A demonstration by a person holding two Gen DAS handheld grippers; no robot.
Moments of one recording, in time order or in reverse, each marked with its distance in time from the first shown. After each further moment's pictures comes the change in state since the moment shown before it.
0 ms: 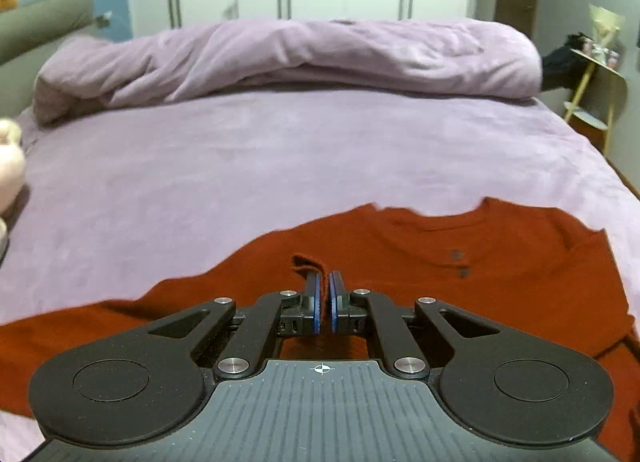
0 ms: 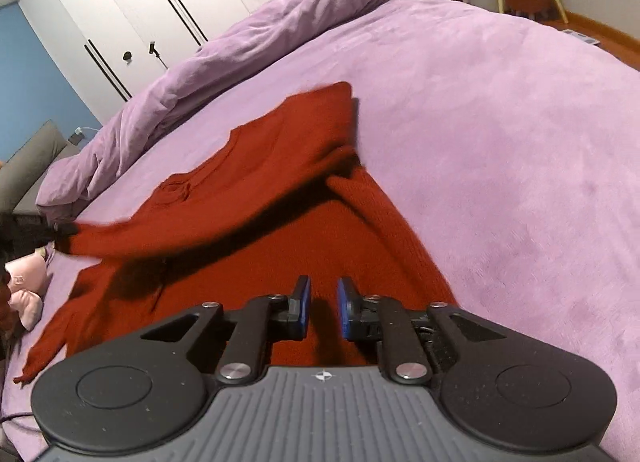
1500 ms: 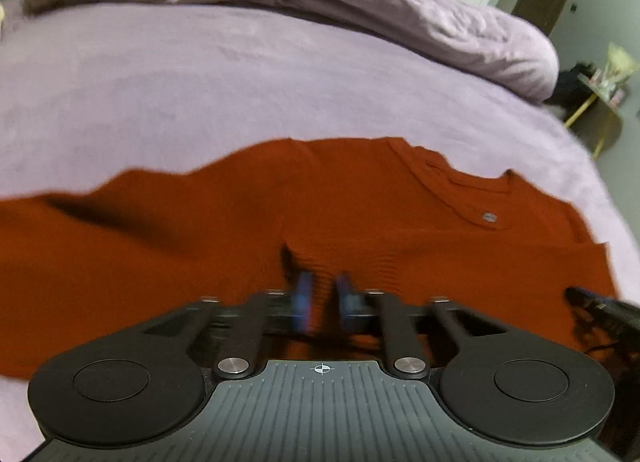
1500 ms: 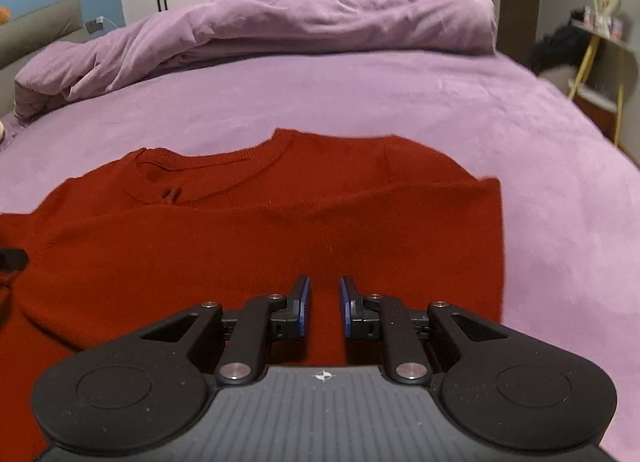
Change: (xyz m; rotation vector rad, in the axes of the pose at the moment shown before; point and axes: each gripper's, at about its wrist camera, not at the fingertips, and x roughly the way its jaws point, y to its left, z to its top) left arm 0.067 0.045 -0.038 -0.168 0.117 -0.128; right arm 0.155 0.103 0.065 -0.449 0.013 -0.165
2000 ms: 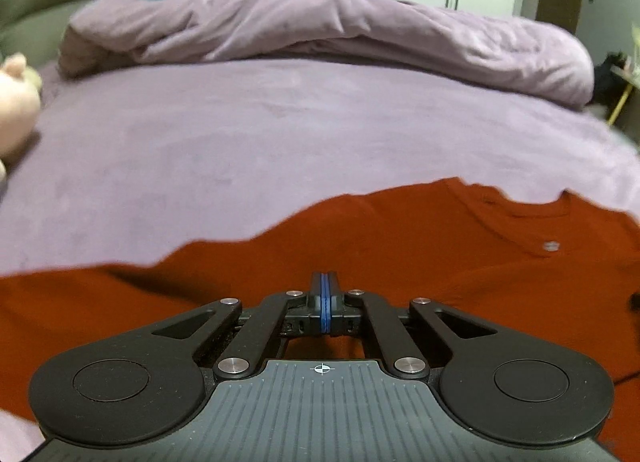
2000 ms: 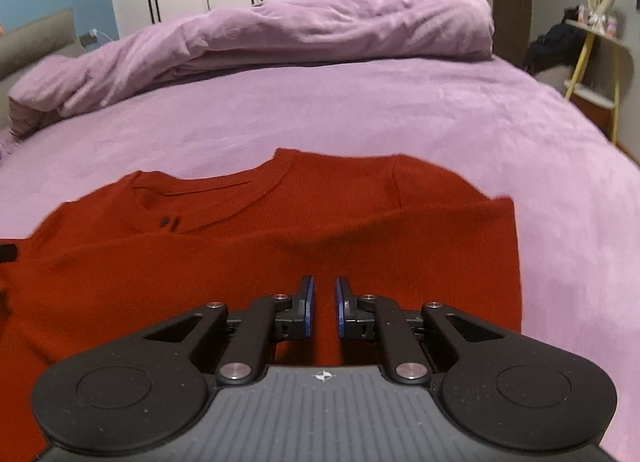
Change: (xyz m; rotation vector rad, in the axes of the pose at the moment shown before) left arm -0.012 0.002 0.009 0.065 -0.120 0.145; right arm 0.002 0.000 0.010 0.060 -0.017 0.025
